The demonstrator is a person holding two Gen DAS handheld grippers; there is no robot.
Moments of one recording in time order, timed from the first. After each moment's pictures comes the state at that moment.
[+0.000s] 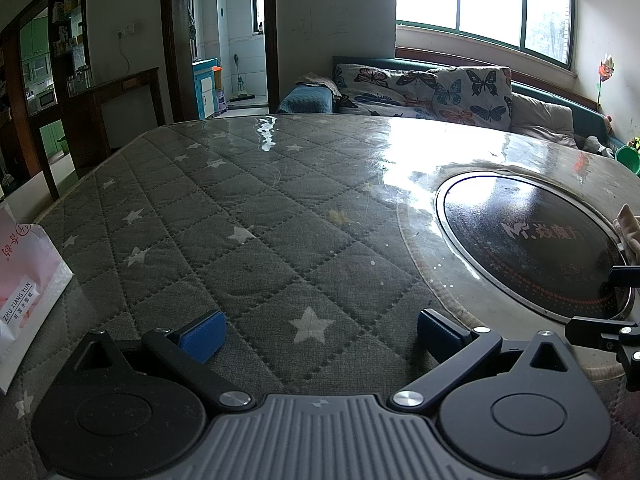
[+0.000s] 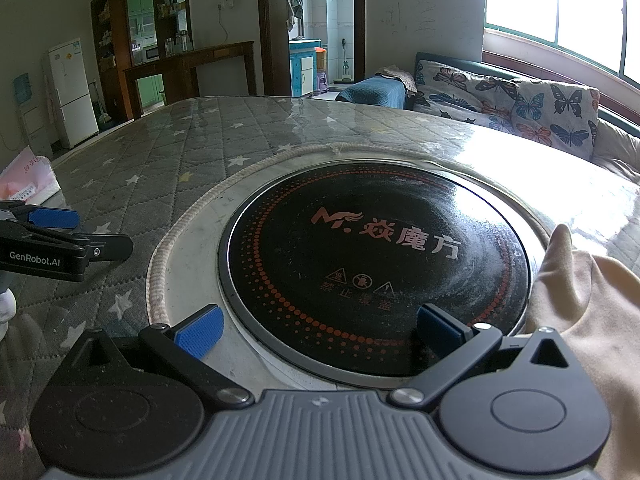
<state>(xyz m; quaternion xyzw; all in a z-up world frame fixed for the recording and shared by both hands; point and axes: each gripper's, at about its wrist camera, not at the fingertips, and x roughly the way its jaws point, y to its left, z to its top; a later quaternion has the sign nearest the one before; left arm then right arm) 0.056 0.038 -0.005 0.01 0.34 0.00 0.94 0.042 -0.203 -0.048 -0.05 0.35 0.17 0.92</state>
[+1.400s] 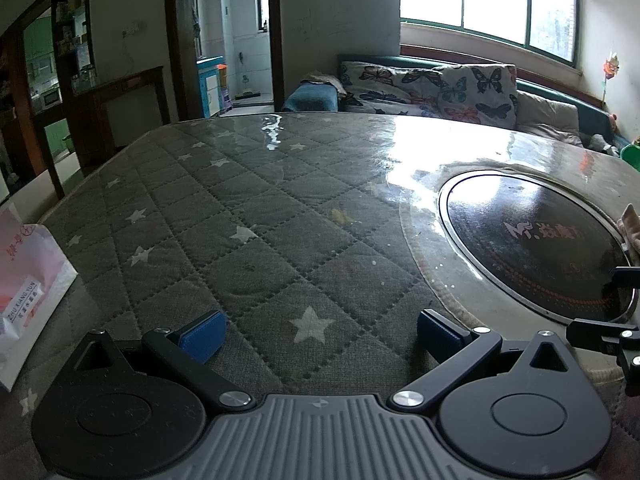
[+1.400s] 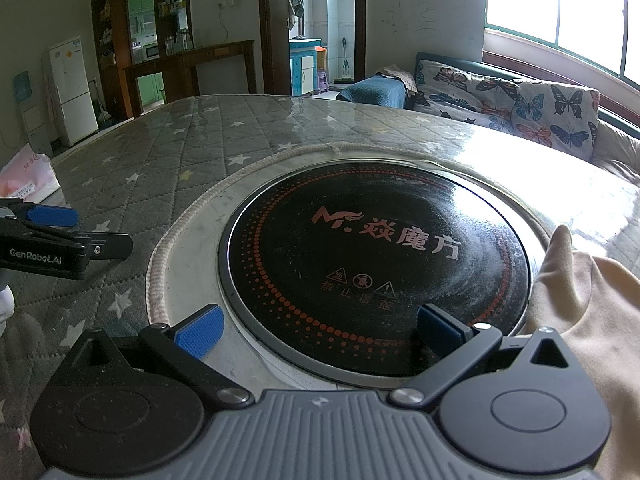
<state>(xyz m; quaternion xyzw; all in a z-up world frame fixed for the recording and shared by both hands) 0.056 0.031 -0.002 0.01 0.34 0.02 0.94 0.042 -0.203 -0.048 -0.05 0.35 0.17 0.92</state>
